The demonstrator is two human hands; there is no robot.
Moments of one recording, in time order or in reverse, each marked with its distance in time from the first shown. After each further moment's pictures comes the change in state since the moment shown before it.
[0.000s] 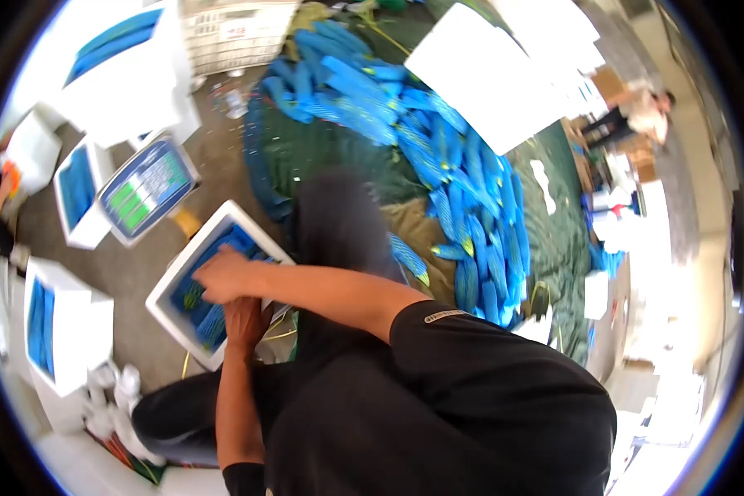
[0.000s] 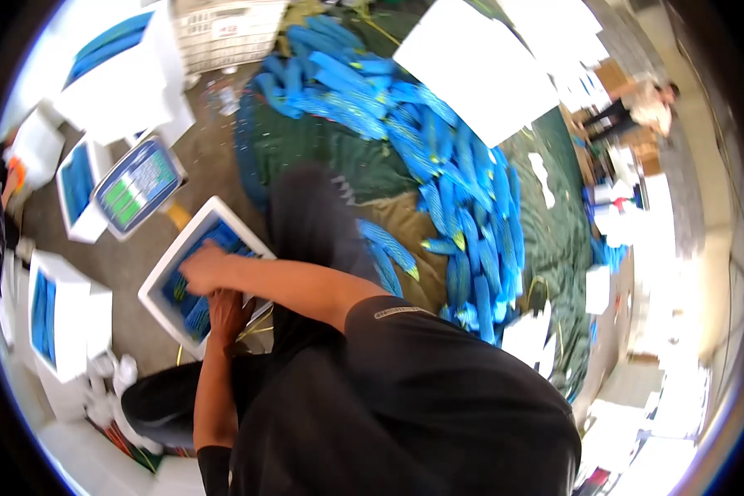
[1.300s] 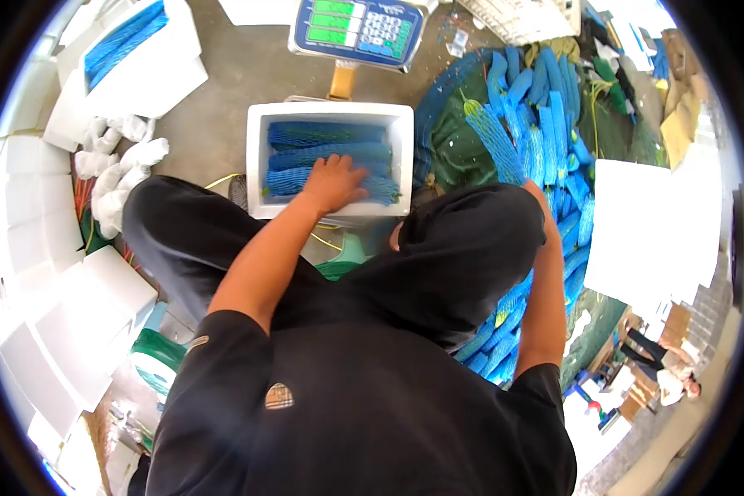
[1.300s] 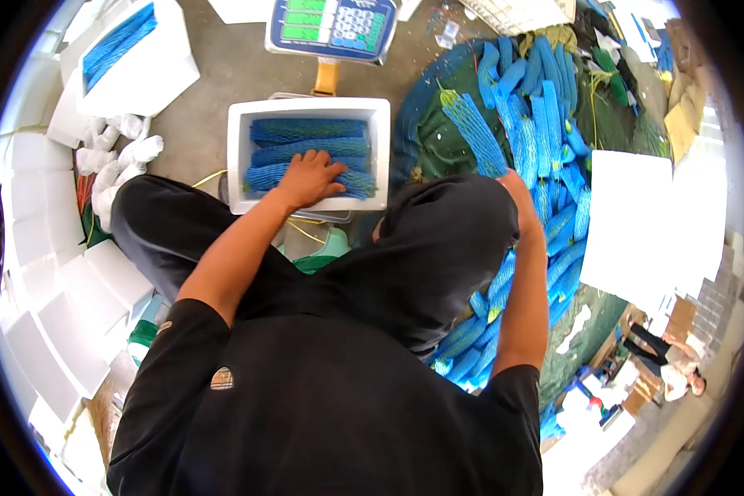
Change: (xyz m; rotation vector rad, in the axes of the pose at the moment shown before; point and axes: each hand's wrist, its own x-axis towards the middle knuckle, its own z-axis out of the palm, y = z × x) left_hand 0.023 -0.020 0.009 0.061 -0.098 -0.357; right_hand -0.188 0.313 -0.126 0.348 0.057 0.538
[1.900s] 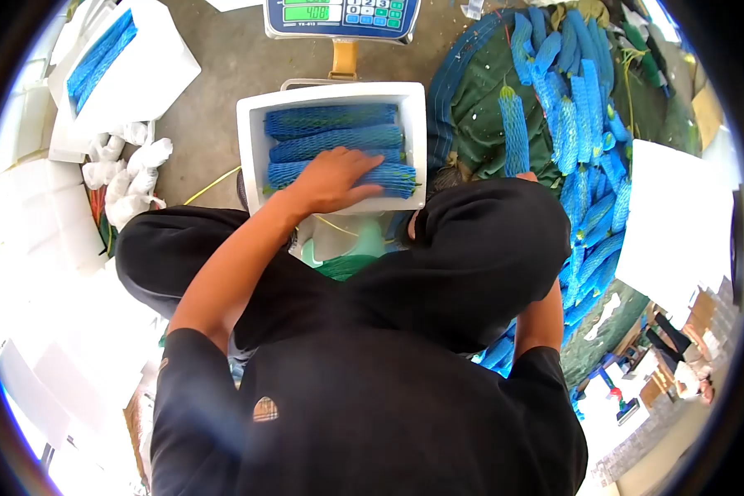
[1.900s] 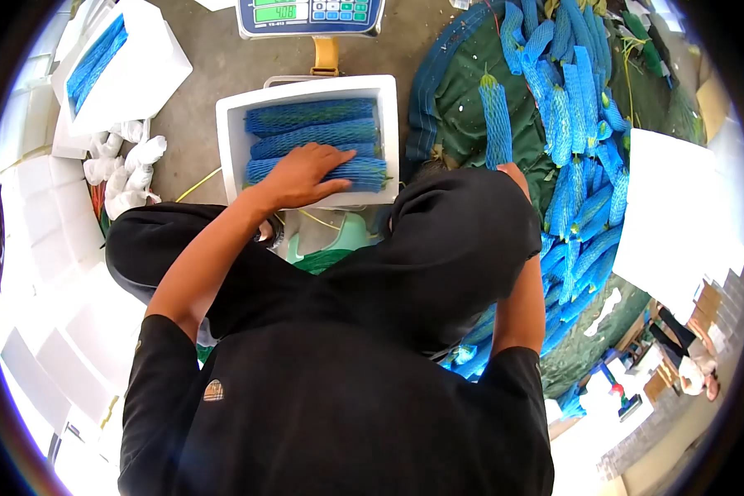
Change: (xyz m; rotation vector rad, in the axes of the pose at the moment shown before) left_hand 0.005 -0.012 -0.031 -0.321 -0.033 0.177; right_hand 0.011 0.049 0.102 0.490 -0.080 0.407
